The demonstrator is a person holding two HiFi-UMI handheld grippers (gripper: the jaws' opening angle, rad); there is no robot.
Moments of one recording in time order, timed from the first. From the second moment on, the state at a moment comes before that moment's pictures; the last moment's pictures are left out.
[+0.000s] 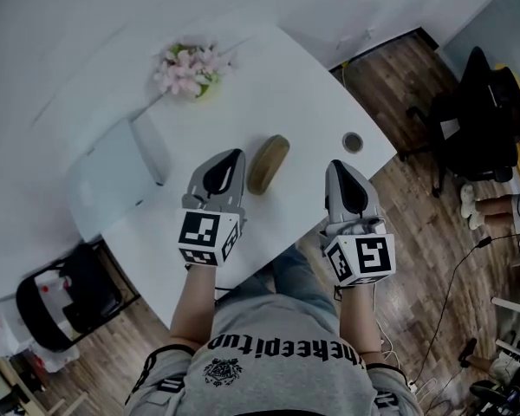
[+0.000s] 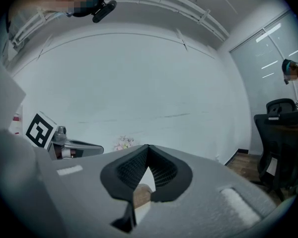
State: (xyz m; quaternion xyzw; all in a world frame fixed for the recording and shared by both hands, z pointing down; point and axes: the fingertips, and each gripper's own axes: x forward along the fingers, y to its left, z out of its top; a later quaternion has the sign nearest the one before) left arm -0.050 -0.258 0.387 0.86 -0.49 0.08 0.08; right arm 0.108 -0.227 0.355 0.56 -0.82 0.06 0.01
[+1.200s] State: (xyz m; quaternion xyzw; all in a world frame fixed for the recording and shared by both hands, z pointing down) left arm 0.006 -0.289 0.516 0.86 -0.40 0.29 0.16; right arm 0.151 -0.268 0.408 0.55 -0.82 0.13 0.03
